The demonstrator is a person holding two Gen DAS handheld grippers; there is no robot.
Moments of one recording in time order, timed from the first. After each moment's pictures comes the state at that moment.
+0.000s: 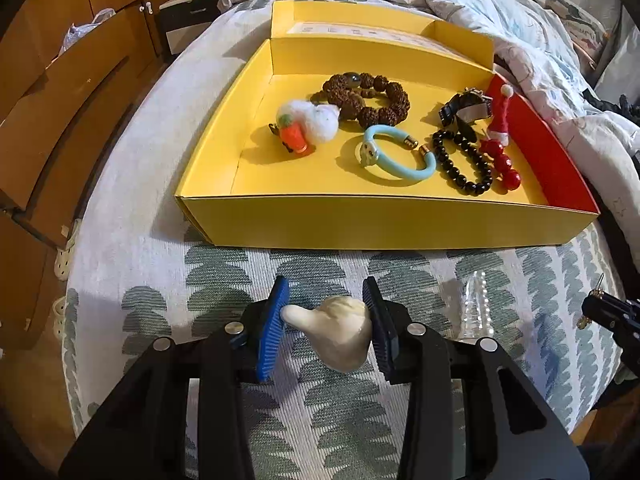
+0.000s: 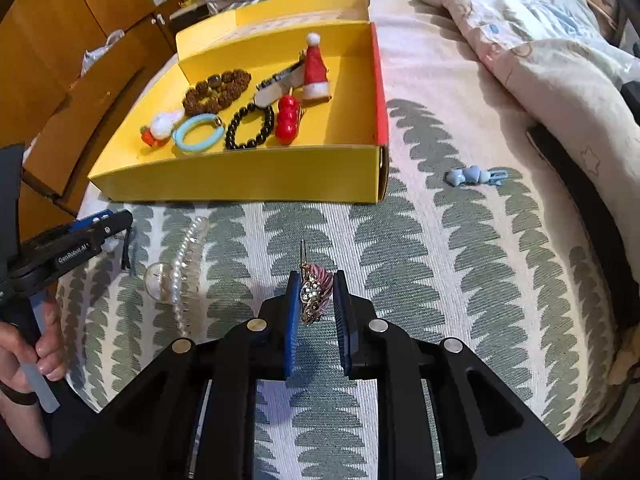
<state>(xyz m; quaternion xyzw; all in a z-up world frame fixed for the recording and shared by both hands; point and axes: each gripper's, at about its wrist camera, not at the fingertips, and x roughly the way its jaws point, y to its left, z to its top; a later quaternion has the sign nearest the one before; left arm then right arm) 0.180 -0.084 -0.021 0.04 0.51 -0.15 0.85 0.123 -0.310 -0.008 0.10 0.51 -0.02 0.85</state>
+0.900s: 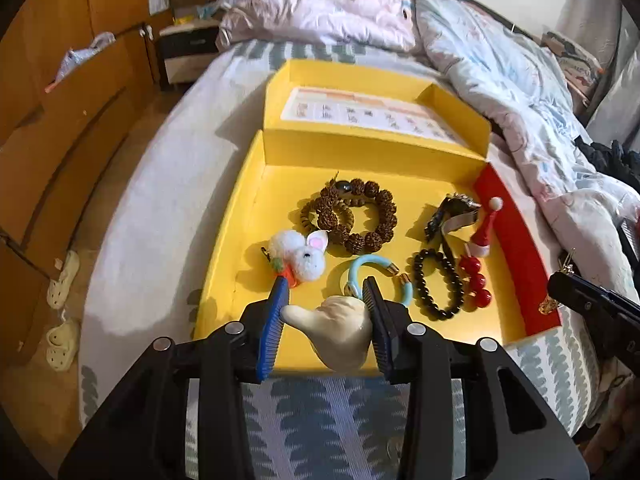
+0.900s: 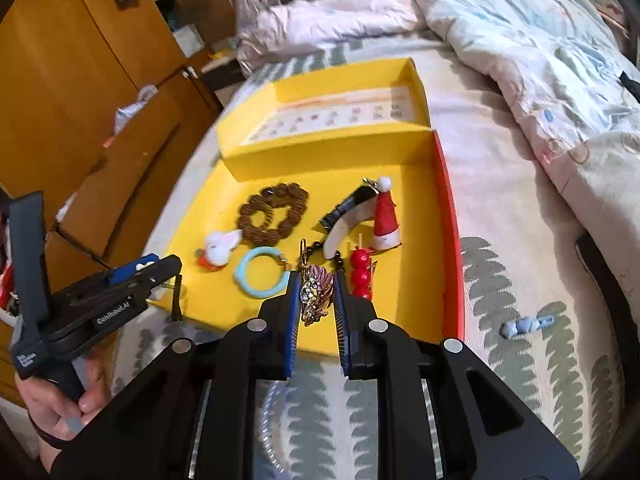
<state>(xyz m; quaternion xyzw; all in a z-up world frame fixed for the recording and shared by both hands) 0.251 -0.092 0.035 0.01 0.47 -0.16 0.87 0.225 -0.299 0.048 0.14 0.45 0.03 0.88</state>
